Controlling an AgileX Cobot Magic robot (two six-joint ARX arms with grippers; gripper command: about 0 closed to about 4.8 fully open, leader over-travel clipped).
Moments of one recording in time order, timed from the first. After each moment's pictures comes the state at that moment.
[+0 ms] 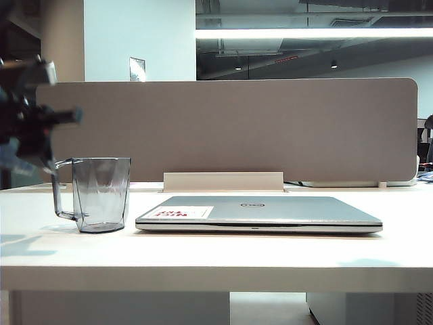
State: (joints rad) left arm -0.35 1.19 0.49 0.16 -0.23 -0.22; right arm 0.47 0.76 0.92 -0.63 -0.13 -0.13
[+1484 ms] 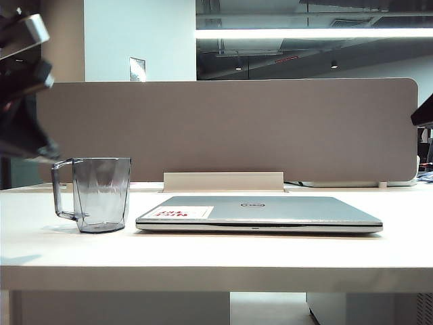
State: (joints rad) left arm -0.49 0.81 0.32 0.03 -0.03 -0.17; right arm 0.47 0.40 0.27 -0.24 0.00 0.11
